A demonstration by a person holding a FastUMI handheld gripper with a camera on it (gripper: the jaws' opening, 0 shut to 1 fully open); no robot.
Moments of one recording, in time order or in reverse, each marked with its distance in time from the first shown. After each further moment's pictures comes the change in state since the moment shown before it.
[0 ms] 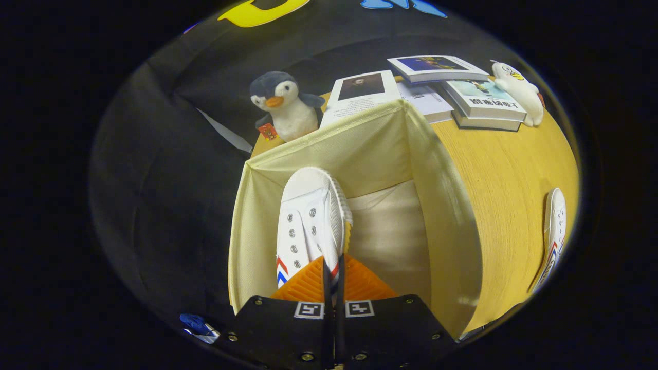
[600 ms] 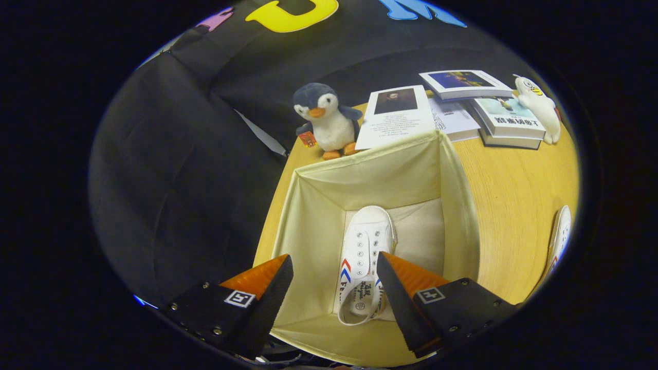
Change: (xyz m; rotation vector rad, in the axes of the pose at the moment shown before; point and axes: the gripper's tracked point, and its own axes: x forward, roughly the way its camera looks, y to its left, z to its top) arm -0.048 0.027 0.012 -0.088 -0.085 0.184
